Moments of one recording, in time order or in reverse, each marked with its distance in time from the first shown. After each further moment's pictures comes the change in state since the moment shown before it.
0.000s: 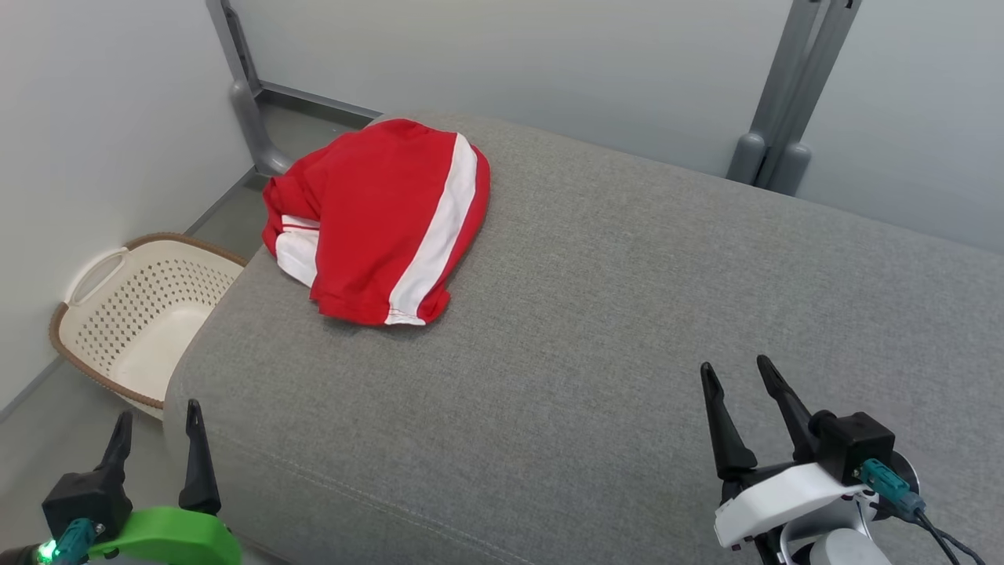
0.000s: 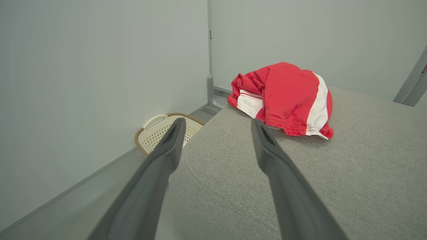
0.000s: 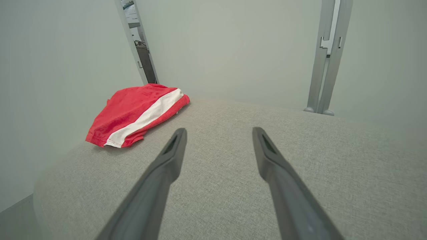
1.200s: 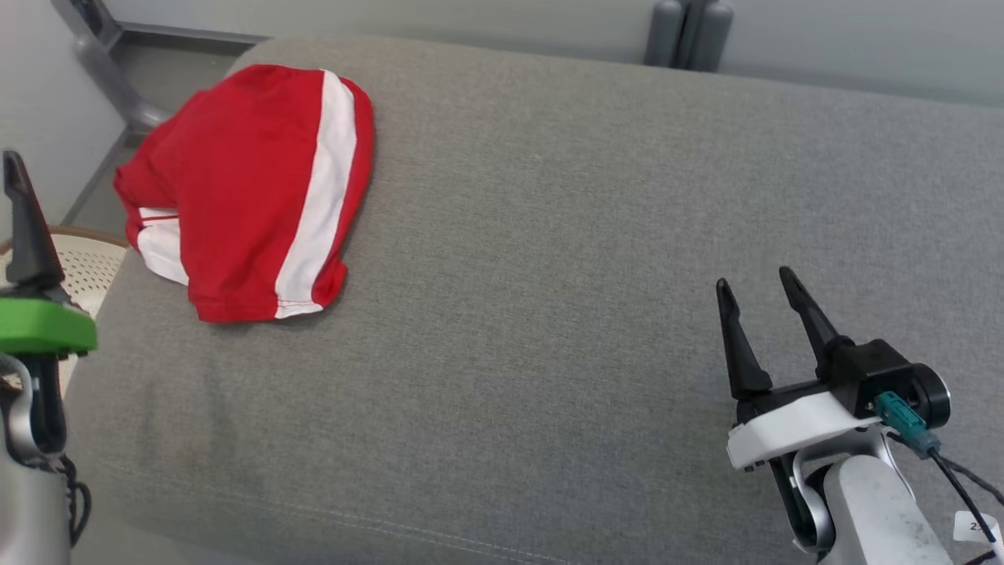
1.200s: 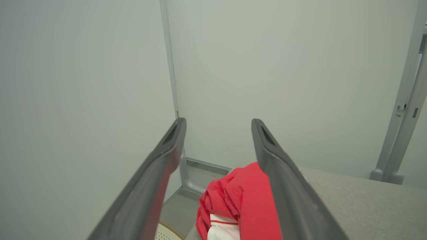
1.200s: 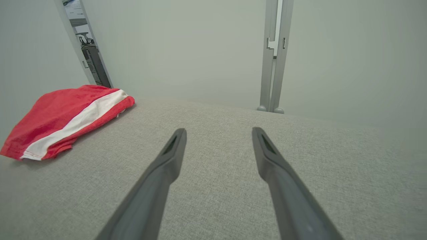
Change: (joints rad) left arm -0.467 0.161 0.071 0.156 -0.124 -0.078 -0.097; right arm -0.121 0.000 -0.052 -0.054 -0.134 0.000 0.018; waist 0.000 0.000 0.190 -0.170
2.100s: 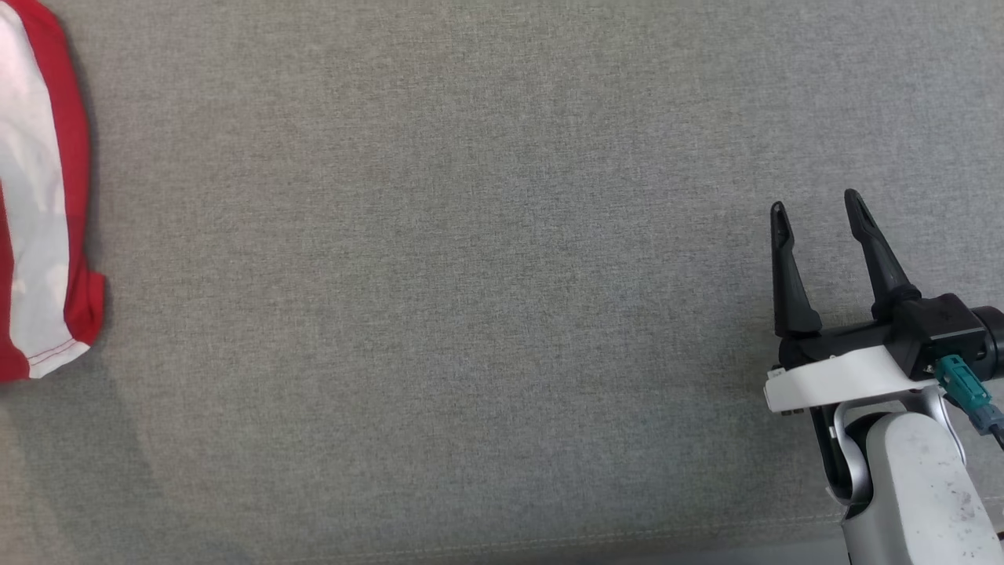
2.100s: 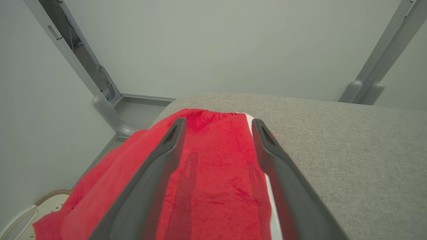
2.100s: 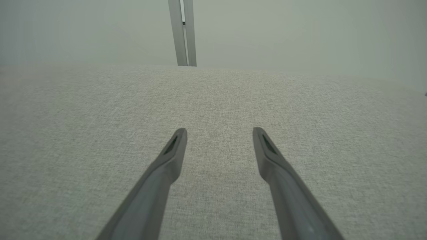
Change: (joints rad) left arm -0.478 0.222 -0.194 0.541 -0.196 -0.052 0.112; right arm -0.055 -0.001 -0.086 -0.154 -0.070 0.000 0.021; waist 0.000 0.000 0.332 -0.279
